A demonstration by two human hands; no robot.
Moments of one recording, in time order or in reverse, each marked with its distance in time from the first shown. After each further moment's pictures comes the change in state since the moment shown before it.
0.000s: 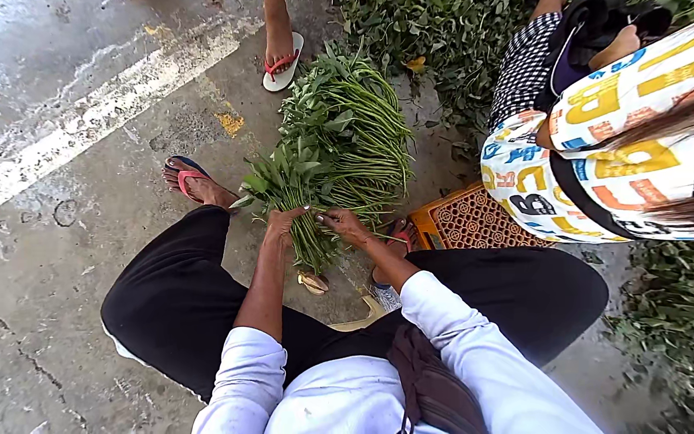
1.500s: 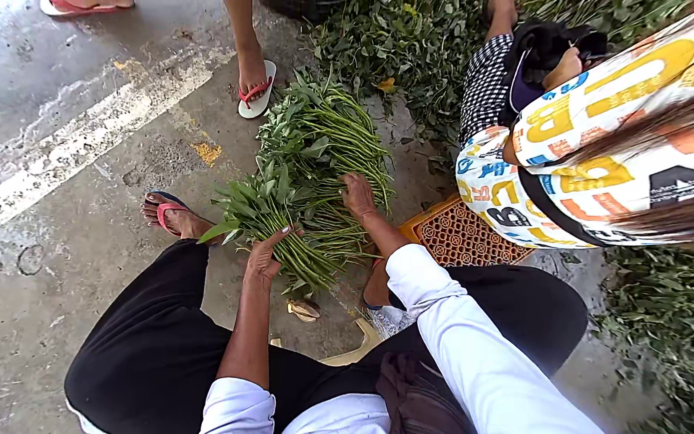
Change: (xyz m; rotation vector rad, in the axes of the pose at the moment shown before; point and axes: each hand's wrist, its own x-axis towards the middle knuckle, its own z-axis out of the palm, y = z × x) left_hand 0.008 0.004 0.003 -0.291 -0.187 -0.015; right_hand 0.079 0.028 -0.104 -0.532 0.377 0.132
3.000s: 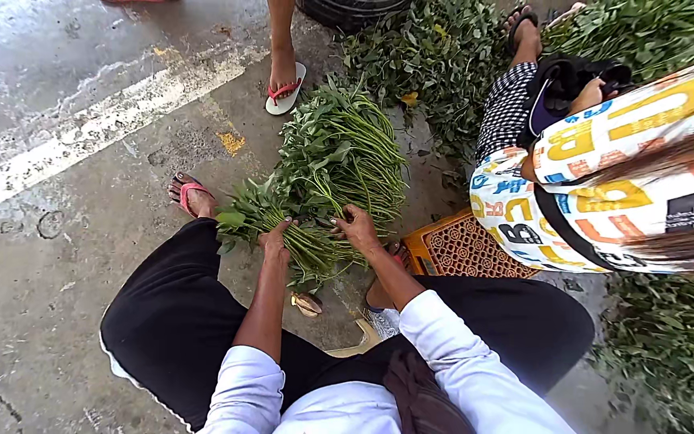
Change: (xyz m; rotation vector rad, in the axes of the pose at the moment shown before) left_hand 0.013 -0.010 -0.002 -0.094 0.497 0.152; right_hand -0.099 -0.079 -0.006 0.580 -0.182 0.216
